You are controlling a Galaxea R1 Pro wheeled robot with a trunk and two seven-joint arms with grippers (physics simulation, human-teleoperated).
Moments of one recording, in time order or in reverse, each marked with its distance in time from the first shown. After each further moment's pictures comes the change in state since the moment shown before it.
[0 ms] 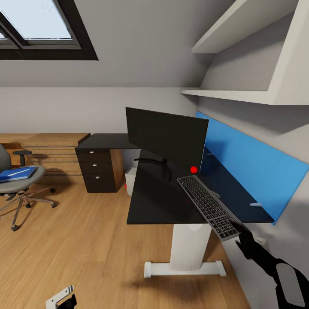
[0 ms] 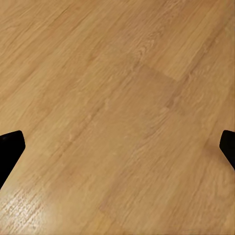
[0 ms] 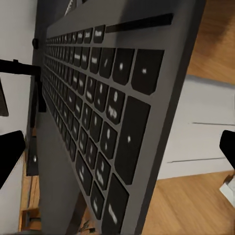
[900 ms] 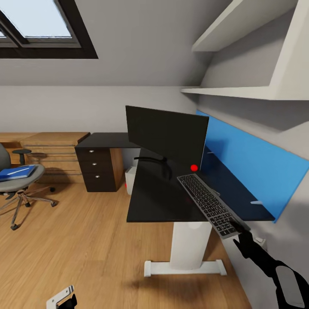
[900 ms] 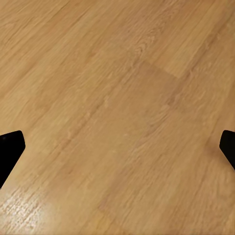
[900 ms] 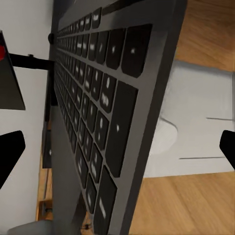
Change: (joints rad) left arm 0.000 -0.003 0.000 0.000 0.000 0.000 0.003; right arm 0.000 -0.012 -0.001 0.052 0.002 0.001 0.118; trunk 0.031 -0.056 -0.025
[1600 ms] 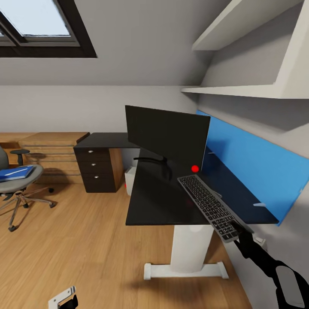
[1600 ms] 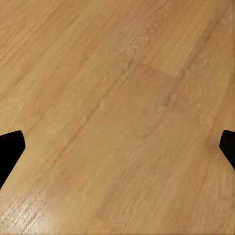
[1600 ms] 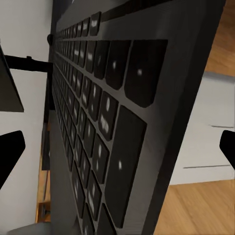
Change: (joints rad) left arm 0.000 0.000 -0.010 0.008 -0.041 0.000 -0.003; right arm 0.000 0.000 0.000 0.000 0.000 0.000 0.000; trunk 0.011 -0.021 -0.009
